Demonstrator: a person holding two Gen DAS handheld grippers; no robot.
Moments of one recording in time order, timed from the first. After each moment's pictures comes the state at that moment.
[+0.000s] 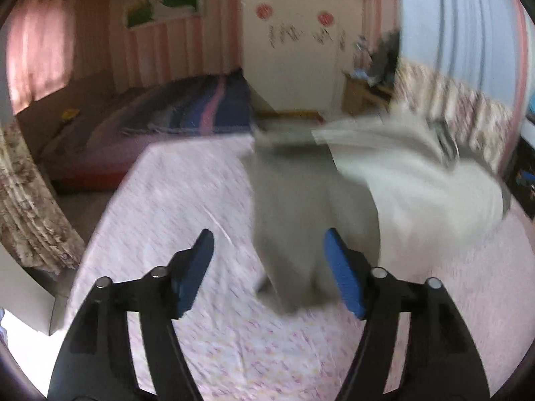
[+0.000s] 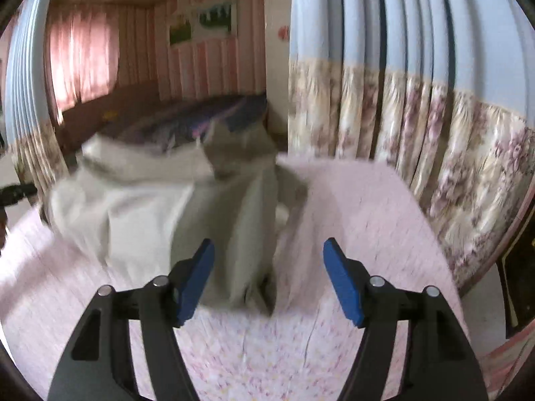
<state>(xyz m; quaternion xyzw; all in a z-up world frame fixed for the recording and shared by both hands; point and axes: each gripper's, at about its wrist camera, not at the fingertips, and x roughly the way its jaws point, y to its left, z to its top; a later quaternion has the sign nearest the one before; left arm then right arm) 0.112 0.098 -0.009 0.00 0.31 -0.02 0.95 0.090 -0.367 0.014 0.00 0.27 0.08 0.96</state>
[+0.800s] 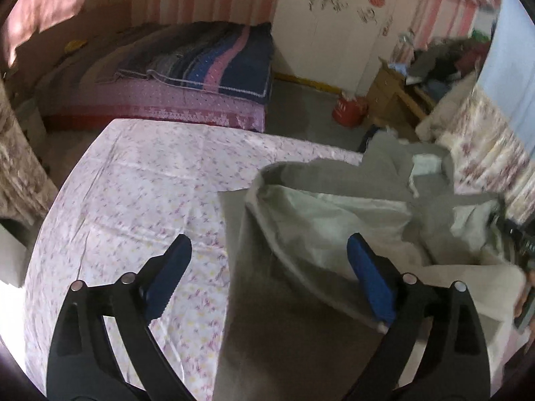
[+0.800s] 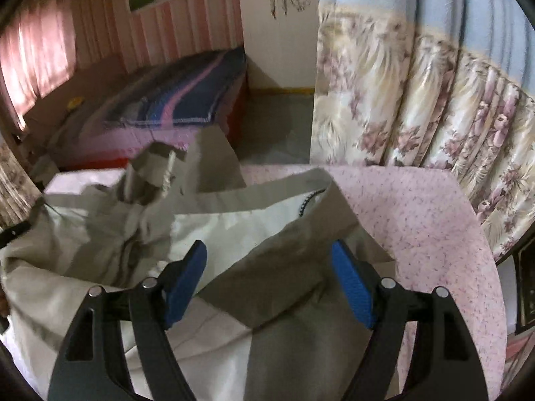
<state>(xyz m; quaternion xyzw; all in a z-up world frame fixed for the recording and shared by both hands) 0.325 0.093 -0.045 -0.09 0.42 0.00 0.90 0.327 -0.252 -0.021 0.01 0.43 0.03 0.90</state>
